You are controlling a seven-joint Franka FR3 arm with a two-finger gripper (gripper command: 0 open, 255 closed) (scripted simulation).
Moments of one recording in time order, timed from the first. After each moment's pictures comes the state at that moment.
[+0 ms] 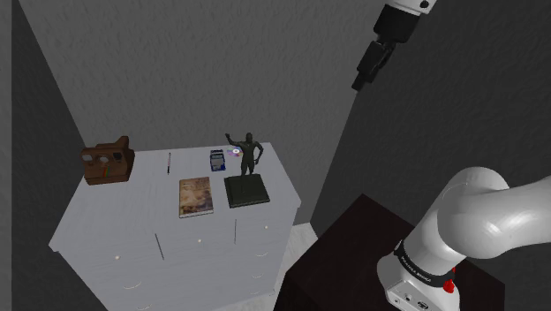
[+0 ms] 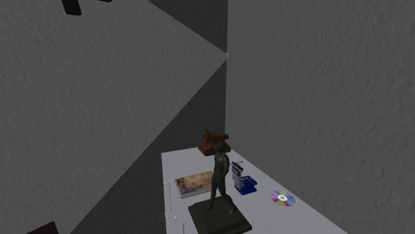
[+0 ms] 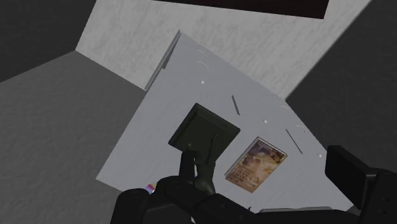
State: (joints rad) arm 0.02 -0.82 -0.01 -2.28 0.00 1.61 -0.13
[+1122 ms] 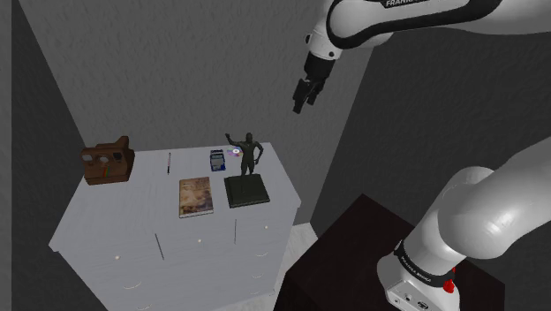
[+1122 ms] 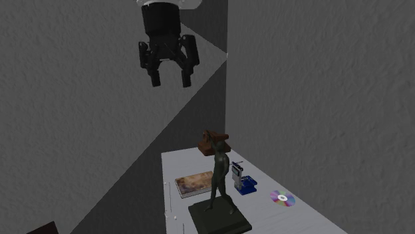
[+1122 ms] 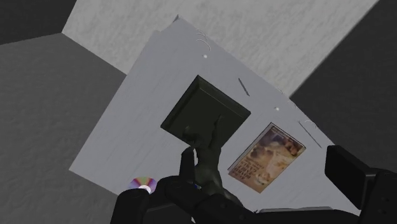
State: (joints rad) arm 0.04 -0.36 -0.04 -2.25 0.01 2.02 -0.19
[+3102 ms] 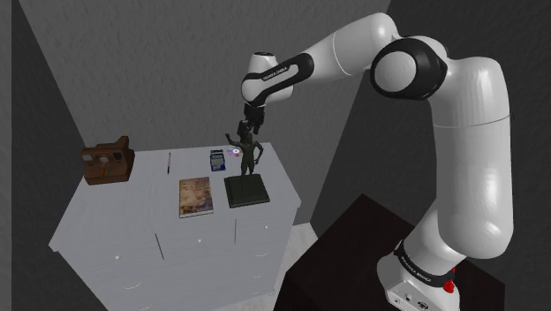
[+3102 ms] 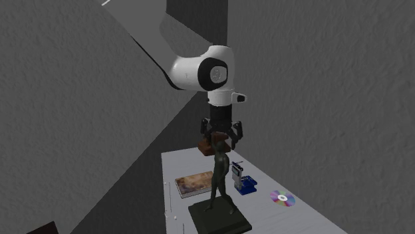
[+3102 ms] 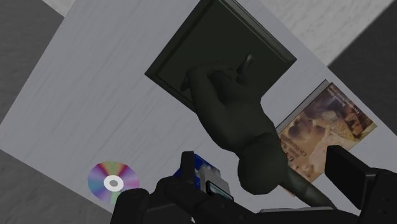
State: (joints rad) arm 0.04 0.57 -0.03 -1.64 0.07 2.29 -0.28
